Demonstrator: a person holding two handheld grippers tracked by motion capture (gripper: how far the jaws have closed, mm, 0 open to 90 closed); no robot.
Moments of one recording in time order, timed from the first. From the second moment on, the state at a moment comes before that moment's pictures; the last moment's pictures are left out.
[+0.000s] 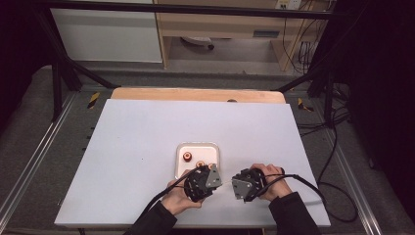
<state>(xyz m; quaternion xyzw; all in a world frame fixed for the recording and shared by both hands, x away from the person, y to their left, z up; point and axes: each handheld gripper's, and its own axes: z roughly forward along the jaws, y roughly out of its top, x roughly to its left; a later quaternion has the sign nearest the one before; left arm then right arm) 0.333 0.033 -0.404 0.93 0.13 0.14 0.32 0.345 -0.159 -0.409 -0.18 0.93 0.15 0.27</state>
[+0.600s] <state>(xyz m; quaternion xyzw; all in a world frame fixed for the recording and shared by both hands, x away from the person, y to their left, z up) 0.344 0.036 -0.403 0.94 0.15 0.13 0.28 0.344 -0.158 -0.404 -0.20 0.93 0.12 0.28</state>
